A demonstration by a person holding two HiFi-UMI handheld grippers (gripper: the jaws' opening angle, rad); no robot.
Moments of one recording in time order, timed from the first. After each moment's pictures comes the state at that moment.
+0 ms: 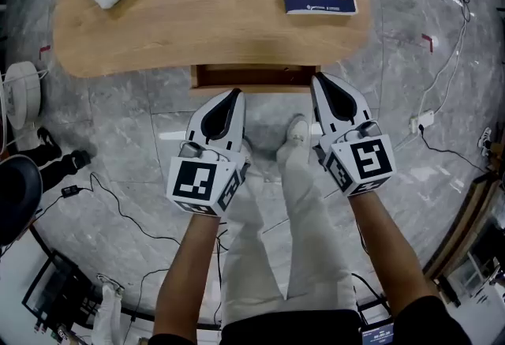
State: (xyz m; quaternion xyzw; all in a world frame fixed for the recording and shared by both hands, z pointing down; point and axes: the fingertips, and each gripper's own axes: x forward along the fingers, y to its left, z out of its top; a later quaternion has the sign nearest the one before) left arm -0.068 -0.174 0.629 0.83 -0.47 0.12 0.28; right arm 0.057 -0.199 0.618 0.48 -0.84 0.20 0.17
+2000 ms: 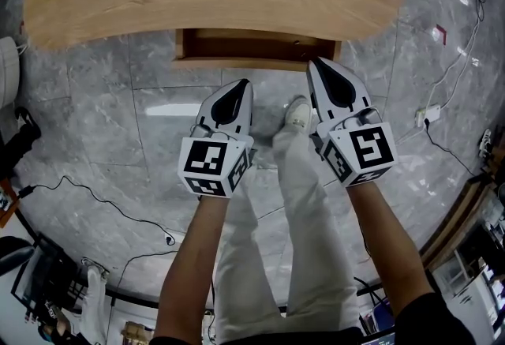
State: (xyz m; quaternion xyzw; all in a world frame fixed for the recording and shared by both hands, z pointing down) left arm -0.059 -0.125 0.778 0.79 -0.47 0.15 0.36; right arm 0.038 -0.175 0.727 0.45 -0.84 0.23 0.20
